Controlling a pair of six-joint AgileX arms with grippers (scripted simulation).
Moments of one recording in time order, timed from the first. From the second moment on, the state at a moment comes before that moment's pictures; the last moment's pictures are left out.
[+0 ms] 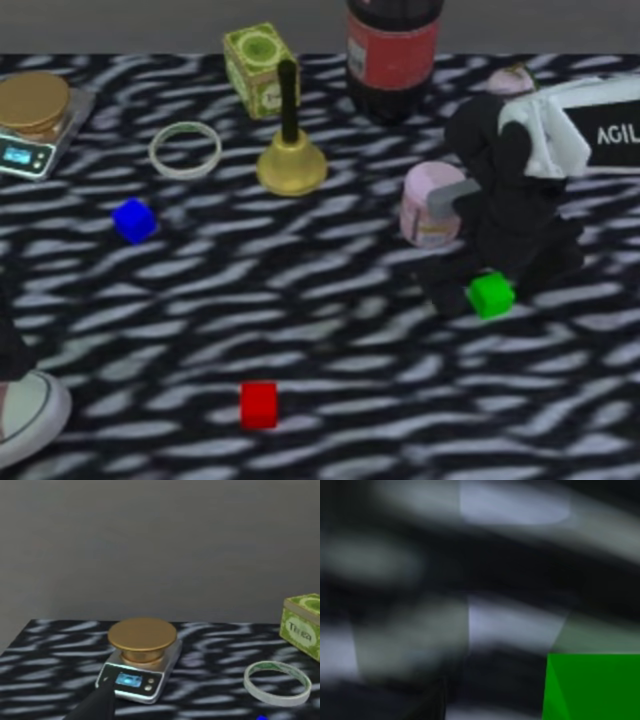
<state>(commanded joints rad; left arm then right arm) 0.02 0.00 0.00 0.00 0.00 0.00 0.41 2.22 1.41 -0.77 0.00 0.06</state>
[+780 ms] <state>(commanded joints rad) 0.02 0.00 0.00 0.00 0.00 0.00 0.41 2.22 1.41 -0.77 0.00 0.06</state>
